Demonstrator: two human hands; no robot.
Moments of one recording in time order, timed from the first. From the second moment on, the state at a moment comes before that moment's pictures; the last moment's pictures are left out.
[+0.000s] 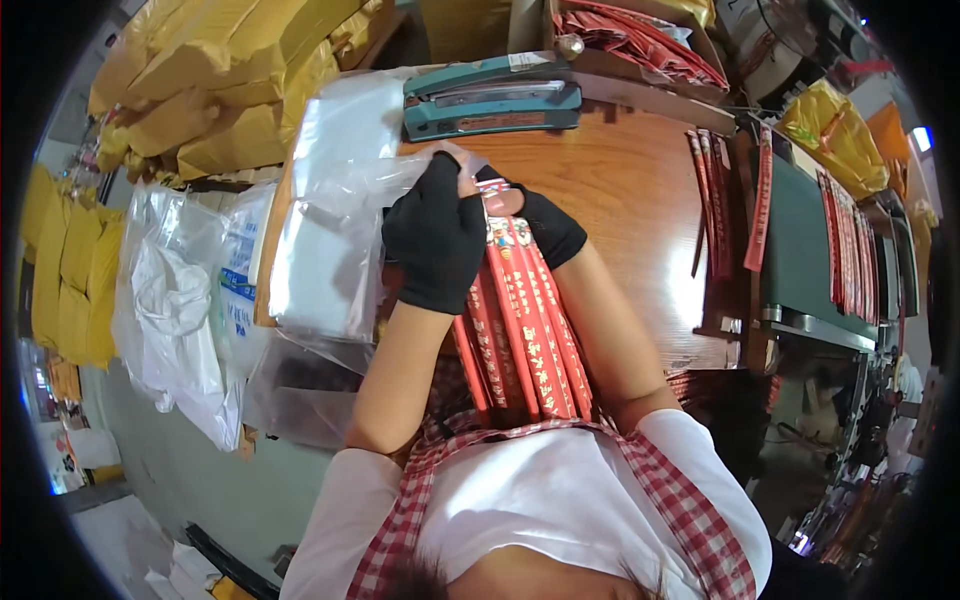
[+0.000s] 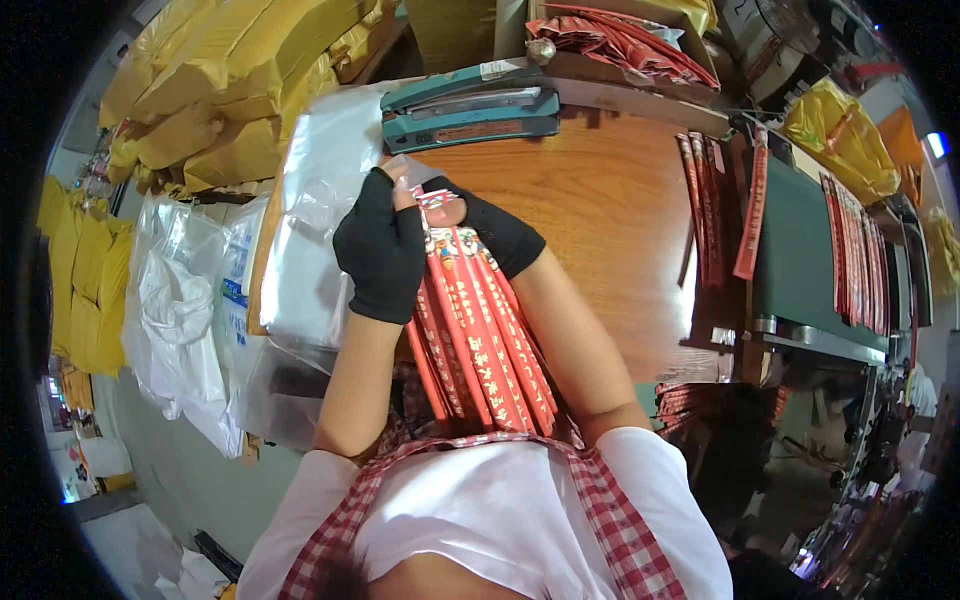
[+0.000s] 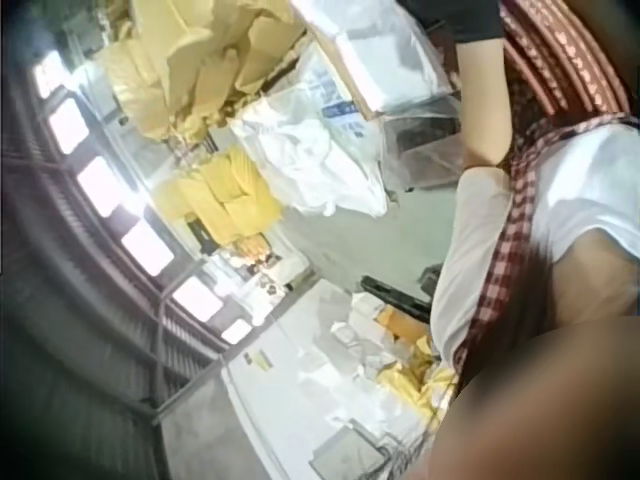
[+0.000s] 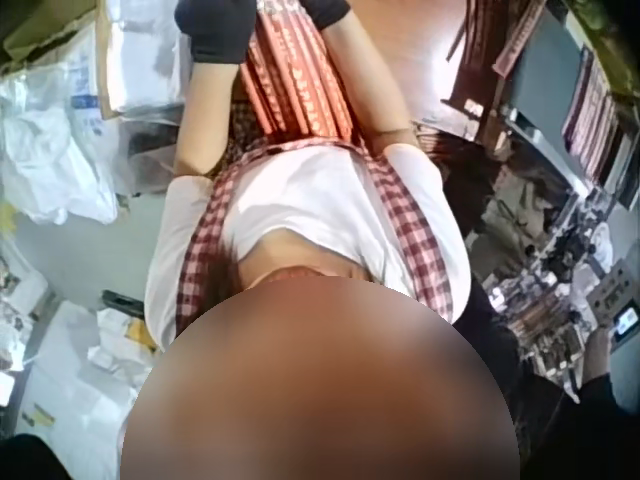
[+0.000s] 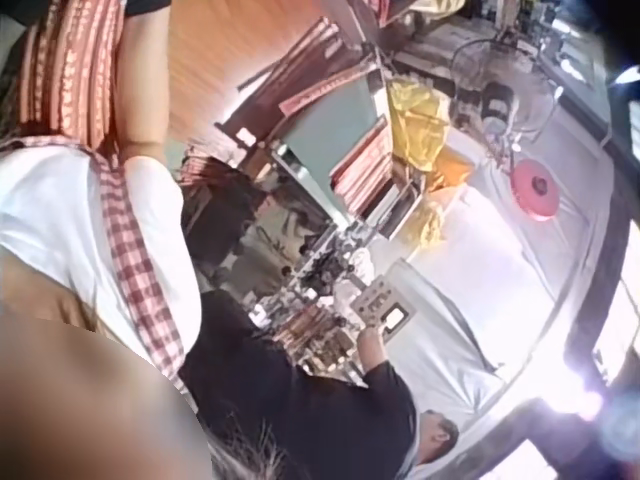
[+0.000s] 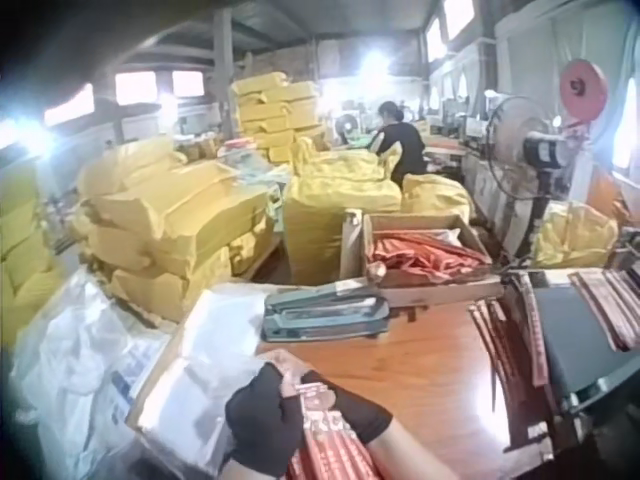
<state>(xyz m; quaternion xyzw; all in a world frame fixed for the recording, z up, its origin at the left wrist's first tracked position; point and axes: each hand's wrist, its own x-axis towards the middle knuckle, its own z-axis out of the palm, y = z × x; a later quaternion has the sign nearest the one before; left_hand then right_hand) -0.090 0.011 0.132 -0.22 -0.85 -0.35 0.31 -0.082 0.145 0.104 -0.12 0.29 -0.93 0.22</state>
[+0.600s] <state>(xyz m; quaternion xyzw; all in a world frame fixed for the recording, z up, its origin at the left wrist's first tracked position) -0.096 0.009 -0.030 -0.08 -0.67 -0.74 0.01 -0.095 0.137 -0.012 0.20 0.65 -0.72 -0.12</state>
